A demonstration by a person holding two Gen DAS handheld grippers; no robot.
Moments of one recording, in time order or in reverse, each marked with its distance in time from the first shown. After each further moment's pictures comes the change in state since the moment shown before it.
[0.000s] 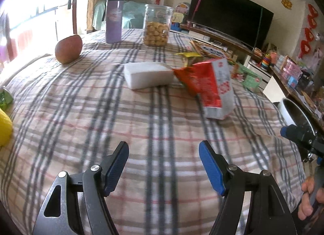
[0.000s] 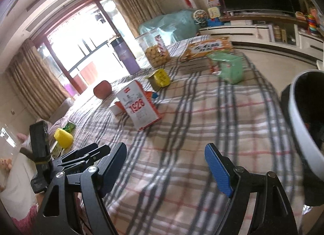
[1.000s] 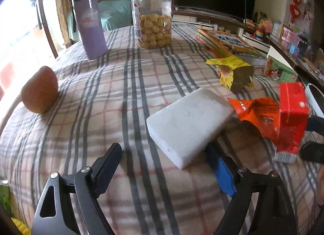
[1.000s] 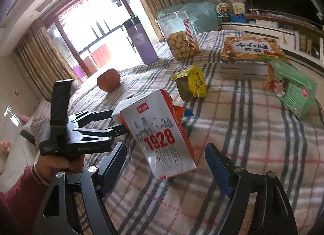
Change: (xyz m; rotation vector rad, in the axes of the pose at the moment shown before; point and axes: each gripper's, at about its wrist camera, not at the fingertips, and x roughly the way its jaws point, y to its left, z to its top) left arm 0.124 0.050 0.103 0.251 0.098 -0.009; right arm 0.098 0.035 0.047 -0.121 0.080 0.056
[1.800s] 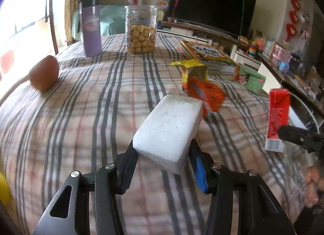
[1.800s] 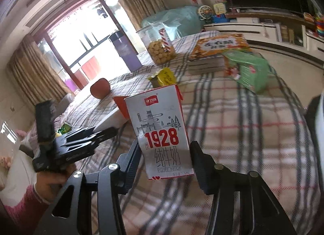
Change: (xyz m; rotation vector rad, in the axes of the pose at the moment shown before) left arm -0.061 -0.046 -0.050 -0.113 -0.096 -0.058; right arm -0.068 -0.033 -0.036 0.118 -0.059 -0.051
